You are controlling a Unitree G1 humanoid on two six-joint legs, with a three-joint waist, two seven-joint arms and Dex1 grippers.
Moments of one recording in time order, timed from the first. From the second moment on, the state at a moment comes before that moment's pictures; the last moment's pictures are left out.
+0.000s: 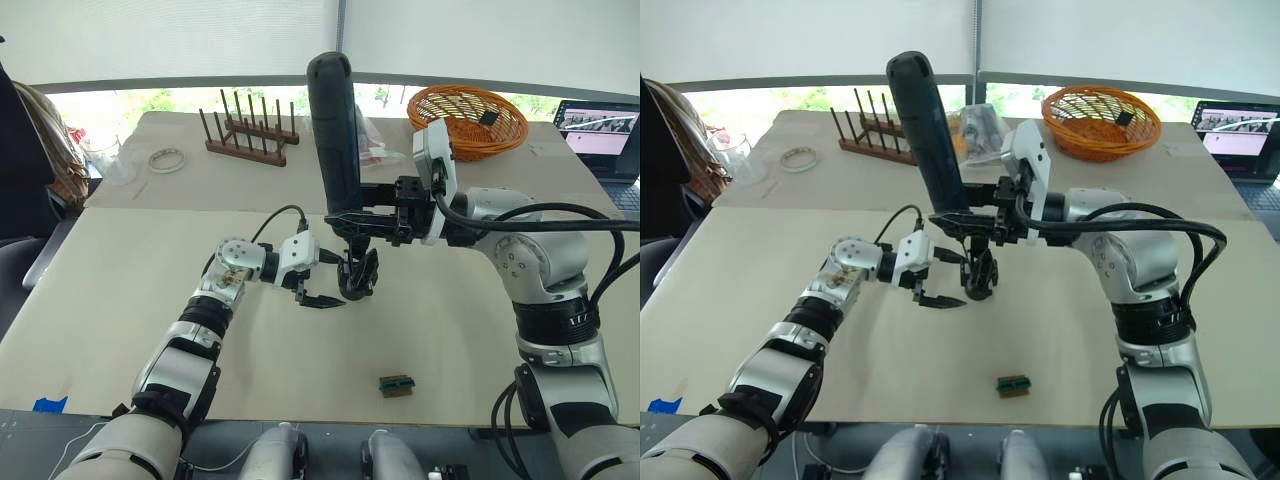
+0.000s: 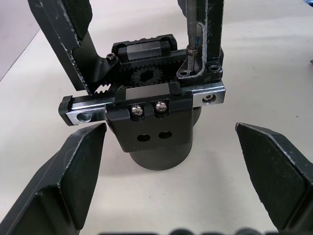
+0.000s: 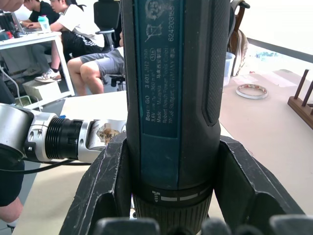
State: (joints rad) left arm -0.86 0.30 -0.22 0.83 -0.07 -0.28 -1.36; right arm -0.82 -0.51 0.06 -0.11 0.61 0.69 0.99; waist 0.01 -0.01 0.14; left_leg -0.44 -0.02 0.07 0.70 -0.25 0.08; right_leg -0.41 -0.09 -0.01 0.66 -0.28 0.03
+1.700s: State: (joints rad) left arm -0.86 0.30 -0.22 0.83 -0.07 -0.28 -1.36; right arm -0.82 -0.50 0.06 -0.09 0.57 0.67 1.00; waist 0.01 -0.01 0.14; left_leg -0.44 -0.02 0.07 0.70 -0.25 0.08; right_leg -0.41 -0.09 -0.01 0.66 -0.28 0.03
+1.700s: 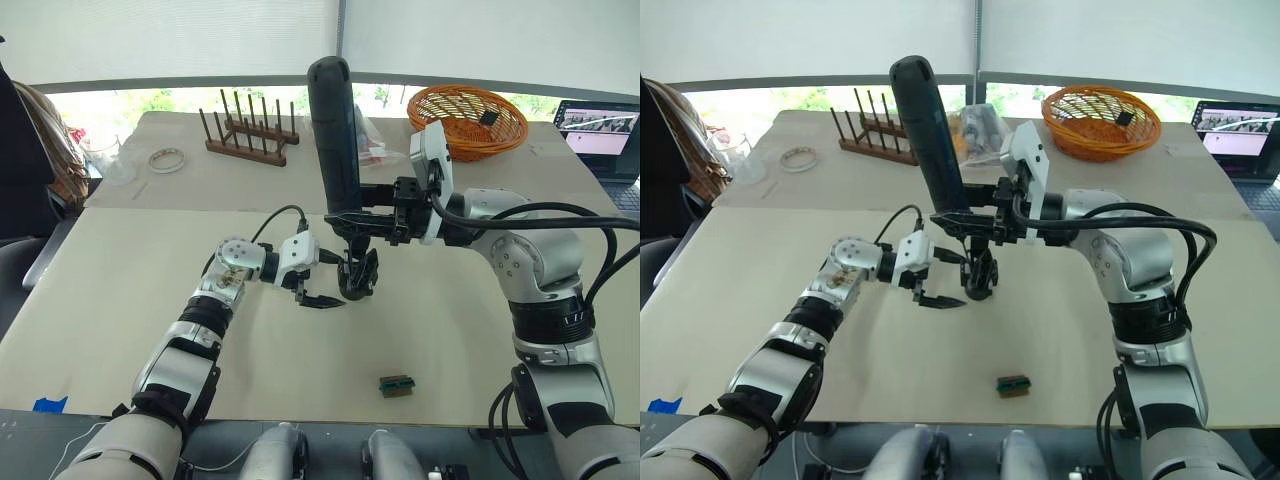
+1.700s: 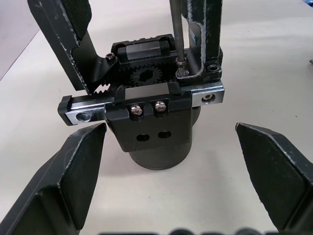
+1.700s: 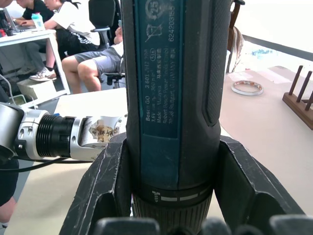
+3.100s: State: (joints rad) left arm -0.90 0.20 -0.19 0.96 -0.04 -0.24 -1.24; right arm -0.66 -0.49 0.02 -0.23 0.58 0.56 0.94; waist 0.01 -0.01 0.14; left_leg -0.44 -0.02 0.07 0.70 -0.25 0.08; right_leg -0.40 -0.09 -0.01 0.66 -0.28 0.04
